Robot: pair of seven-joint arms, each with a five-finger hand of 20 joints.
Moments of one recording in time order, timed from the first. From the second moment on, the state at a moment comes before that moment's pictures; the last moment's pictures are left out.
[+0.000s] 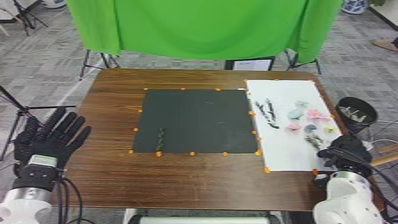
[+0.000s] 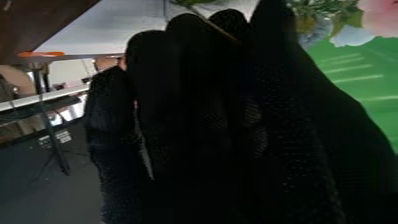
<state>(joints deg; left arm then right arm) 136.0 -51.8 -104.8 -125.5 -3.2 8.4 21.9 -114.5 -48.6 81.1 -113.6 -135.8 18.6 53.3</state>
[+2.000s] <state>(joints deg) 131.6 -48.4 -101.4 -124.3 -3.6 11.6 19.1 -79.4 -77.2 38.1 -100.0 -130.3 22.5 57.8</state>
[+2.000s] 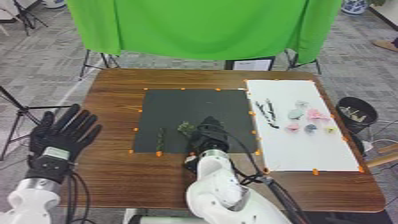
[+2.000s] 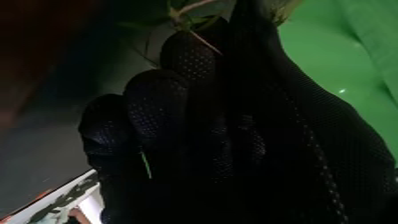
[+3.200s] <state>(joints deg) 129.3 -47.9 -100.0 -123.7 -3.1 12.4 16.7 -79.8 -78.7 37.3 -99.2 -130.7 21.2 56.1</state>
